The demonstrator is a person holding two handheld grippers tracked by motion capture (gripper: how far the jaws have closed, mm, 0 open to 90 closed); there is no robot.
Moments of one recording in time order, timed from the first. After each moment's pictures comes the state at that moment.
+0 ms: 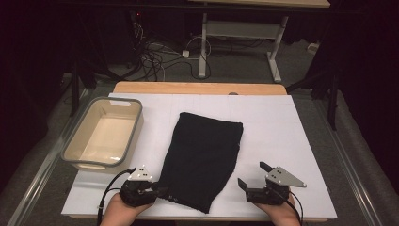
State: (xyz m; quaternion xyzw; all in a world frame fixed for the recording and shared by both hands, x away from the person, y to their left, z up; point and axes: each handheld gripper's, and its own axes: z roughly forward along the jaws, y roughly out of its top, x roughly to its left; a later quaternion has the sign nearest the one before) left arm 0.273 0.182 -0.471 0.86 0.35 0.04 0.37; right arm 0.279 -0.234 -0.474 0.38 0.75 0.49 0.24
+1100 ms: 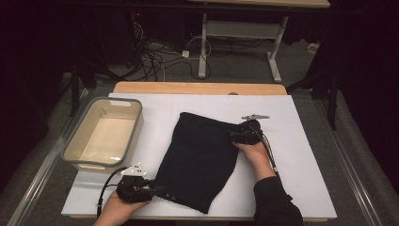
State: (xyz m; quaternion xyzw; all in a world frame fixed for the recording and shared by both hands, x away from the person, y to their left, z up) left arm 0.288 0.198 -0.486 0.84 0.36 -0.03 0.41; right arm 0.464 -0.193 -0.476 0.52 0.76 0.35 0.18
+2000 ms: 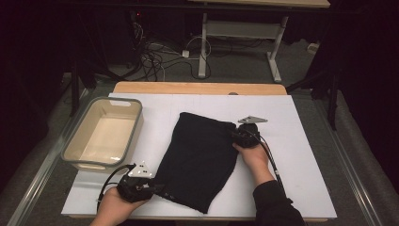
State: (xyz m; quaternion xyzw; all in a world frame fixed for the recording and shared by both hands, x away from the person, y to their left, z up) left arm 0.286 0.186 -0.456 0.89 0.33 0.04 0.32; right arm 0.451 -0.183 -0.471 0.45 0.78 0.39 0.20
